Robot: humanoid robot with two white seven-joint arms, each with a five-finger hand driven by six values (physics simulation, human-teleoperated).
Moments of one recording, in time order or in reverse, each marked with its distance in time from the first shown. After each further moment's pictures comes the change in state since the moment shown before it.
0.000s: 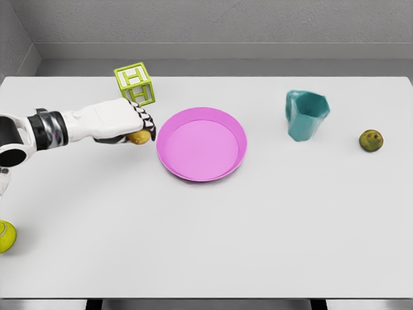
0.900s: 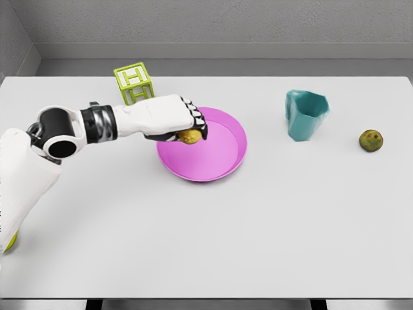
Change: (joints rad) left arm -0.087 -0.185 -0.087 0.043 0.033 0.000 0.000; right arm -0.002 0.000 0.000 0.000 0.000 0.000 0.000
